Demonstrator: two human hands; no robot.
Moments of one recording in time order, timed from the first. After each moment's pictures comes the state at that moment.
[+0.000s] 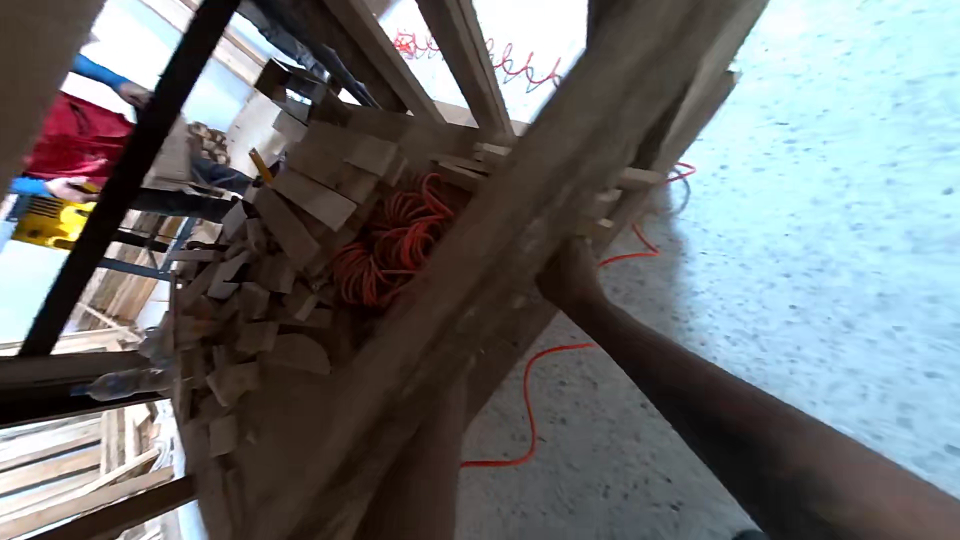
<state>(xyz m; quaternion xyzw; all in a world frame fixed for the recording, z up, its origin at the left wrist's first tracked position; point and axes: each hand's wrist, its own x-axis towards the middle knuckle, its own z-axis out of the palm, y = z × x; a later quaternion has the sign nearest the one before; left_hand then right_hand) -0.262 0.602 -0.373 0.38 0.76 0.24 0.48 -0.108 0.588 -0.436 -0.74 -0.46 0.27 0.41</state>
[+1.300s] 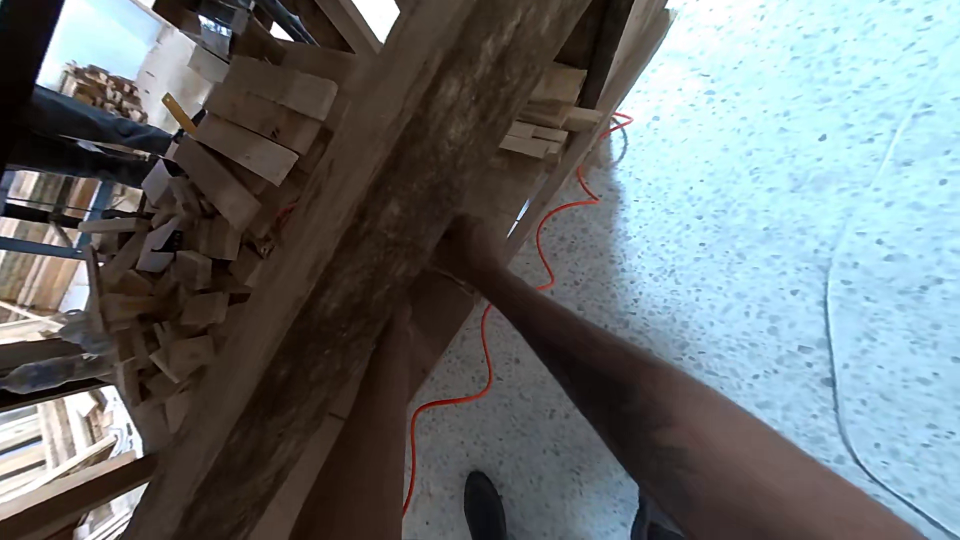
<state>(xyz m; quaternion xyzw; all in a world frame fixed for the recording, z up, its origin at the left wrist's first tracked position) -0.315 0.588 -0.384 0.47 0.81 0.12 0.33 -0.181 0.596 -0.432 -0.75 -0.43 0.42 0.29</state>
